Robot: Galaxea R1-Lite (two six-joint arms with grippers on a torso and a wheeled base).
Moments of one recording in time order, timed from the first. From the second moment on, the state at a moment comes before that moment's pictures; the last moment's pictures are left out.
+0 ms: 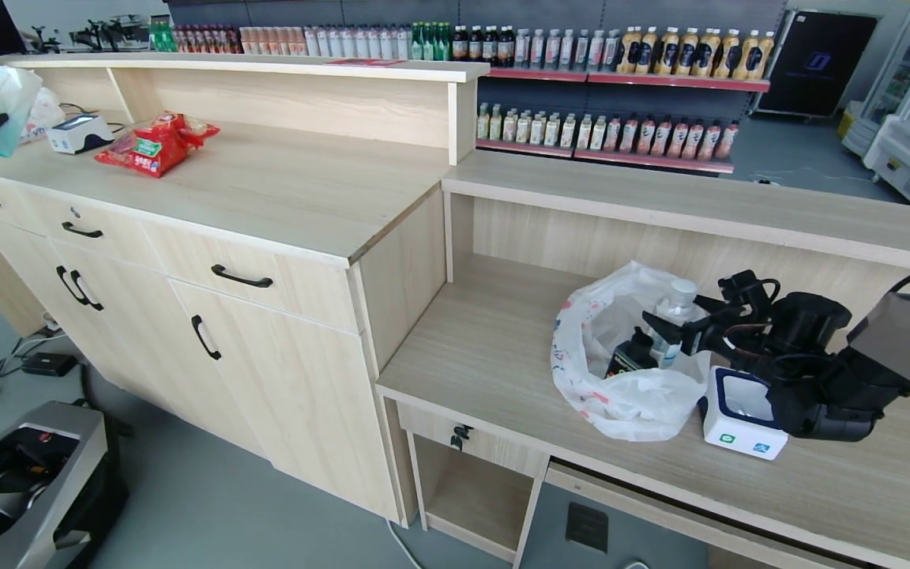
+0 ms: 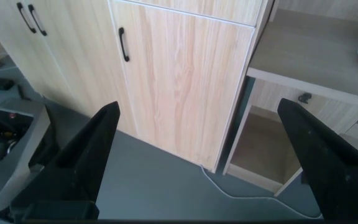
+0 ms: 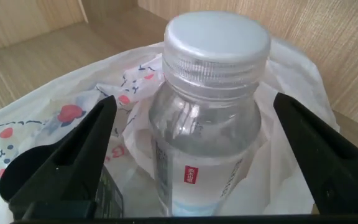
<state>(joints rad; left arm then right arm) 0.00 0.00 0.00 0.00 0.04 -0.01 -0.13 2.42 -1.09 -1.35 0.55 -0.14</state>
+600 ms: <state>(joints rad) 0.00 0.00 0.00 0.00 0.04 -0.01 -0.20 1.81 -0.85 -0.99 0.62 -0.31</state>
